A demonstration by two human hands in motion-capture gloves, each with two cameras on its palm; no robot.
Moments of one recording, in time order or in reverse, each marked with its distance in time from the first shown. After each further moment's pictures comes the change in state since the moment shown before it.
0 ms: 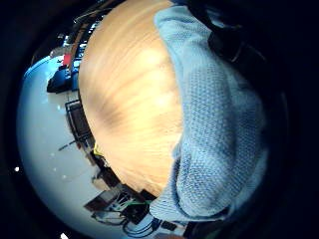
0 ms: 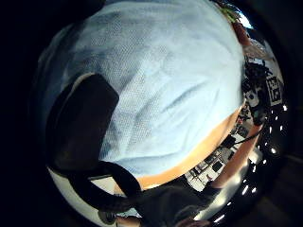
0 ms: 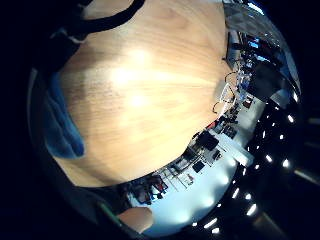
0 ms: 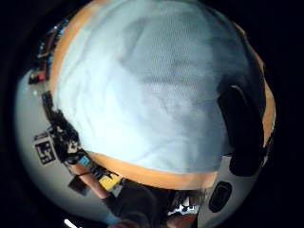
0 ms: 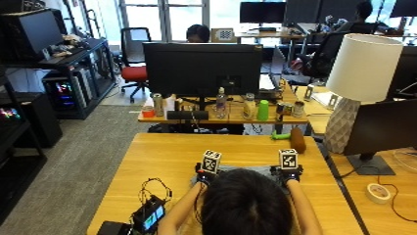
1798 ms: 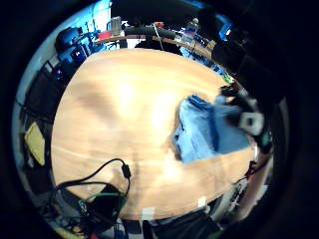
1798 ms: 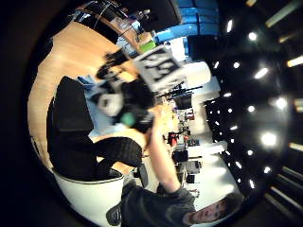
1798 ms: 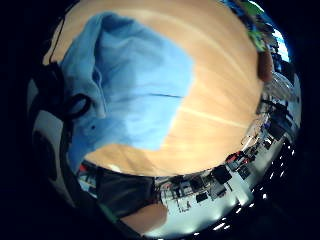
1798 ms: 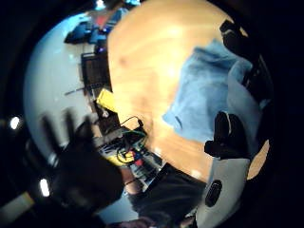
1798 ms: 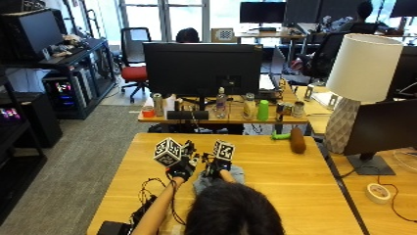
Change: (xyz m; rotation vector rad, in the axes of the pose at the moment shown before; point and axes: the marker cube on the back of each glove) left arm -0.097 0.052 -0.078 0.669 0.755 -0.011; right arm -0.293 0.061 -0.100 0.041 -0.305 -0.359
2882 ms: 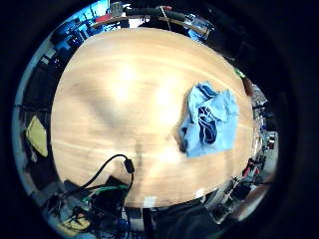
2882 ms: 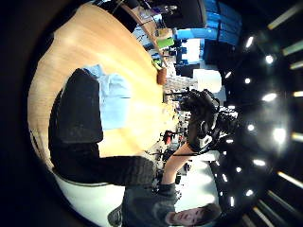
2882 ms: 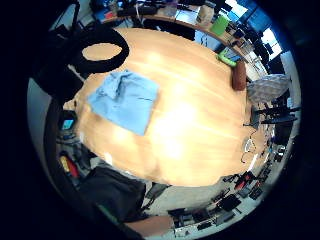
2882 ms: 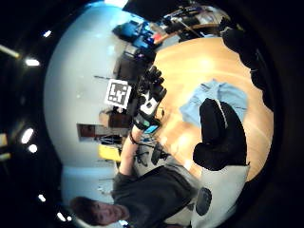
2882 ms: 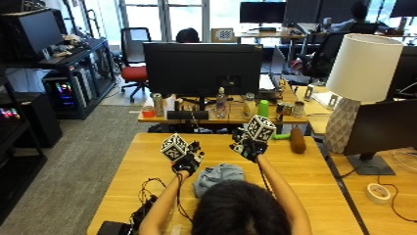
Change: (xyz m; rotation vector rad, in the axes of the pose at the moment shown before) left arm 0.022 0.005 -0.027 -0.012 -0.008 -0.031; right arm 0.047 0.049 -0.122 0.629 -0.098 -0.564
